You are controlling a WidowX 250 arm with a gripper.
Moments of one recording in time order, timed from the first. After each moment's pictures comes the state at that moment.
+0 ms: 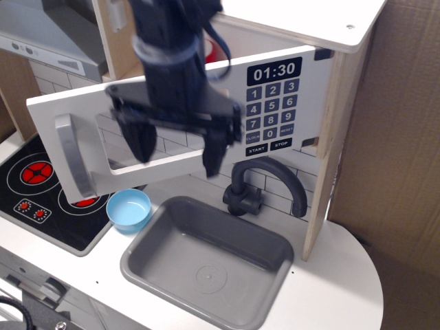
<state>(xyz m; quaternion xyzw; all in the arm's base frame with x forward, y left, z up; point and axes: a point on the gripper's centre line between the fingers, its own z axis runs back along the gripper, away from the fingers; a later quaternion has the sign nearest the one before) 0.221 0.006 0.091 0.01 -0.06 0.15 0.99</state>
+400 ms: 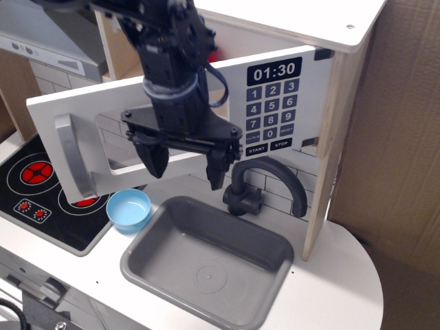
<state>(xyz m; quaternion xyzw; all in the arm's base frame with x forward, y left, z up) 0.244 0.015 0.055 0.00 -0.09 0.11 0.99</state>
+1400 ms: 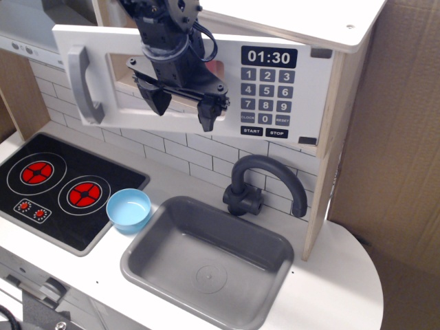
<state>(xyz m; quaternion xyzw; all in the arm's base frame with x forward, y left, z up) 0.310 0.064 0.059 0.04 -0.20 0.05 0.98</state>
